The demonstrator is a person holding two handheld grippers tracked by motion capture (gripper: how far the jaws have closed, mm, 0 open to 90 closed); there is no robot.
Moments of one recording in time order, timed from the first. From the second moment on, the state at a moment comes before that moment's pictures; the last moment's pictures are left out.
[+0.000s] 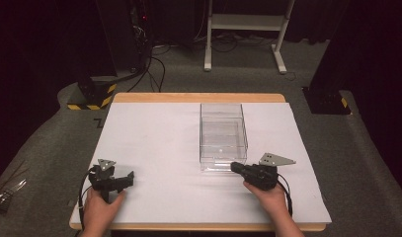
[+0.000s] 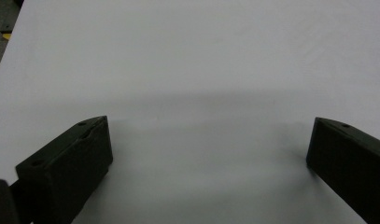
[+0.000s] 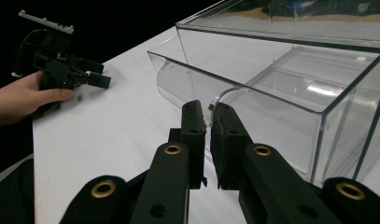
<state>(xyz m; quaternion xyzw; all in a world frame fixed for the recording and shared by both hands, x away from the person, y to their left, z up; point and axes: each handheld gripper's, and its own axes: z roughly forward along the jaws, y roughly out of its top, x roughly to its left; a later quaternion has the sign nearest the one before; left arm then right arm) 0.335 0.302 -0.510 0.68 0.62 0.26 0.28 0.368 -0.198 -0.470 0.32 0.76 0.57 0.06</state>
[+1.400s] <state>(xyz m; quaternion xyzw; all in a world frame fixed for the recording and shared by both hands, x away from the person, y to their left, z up) 0.335 0.302 -0.511 0.68 0.62 0.26 0.28 0.326 -0.205 -0.471 0.30 0.76 0.57 0.04</state>
